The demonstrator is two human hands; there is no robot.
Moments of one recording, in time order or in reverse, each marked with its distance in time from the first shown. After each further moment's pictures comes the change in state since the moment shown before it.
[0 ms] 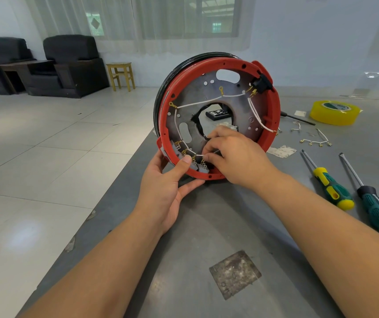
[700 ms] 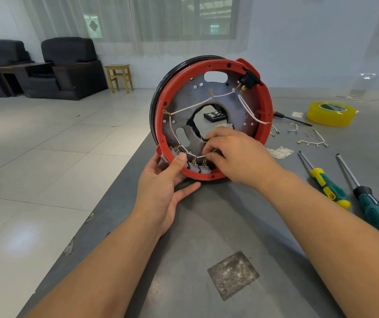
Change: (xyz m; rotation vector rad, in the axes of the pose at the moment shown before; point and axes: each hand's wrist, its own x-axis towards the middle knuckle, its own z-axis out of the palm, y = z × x) left_hand 0.004 -0.001 -0.003 0.012 0.027 0.000; right_hand -0.001 0.005 -0.009 -0.025 -0.018 -0.041
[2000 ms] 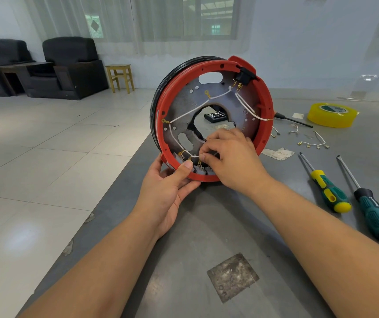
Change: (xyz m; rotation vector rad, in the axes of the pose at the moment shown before) left_hand -0.004 0.002 0.004 -0.070 -0.034 -0.066; right_hand -0.001 -0.009 0.018 0.077 0.118 0.115
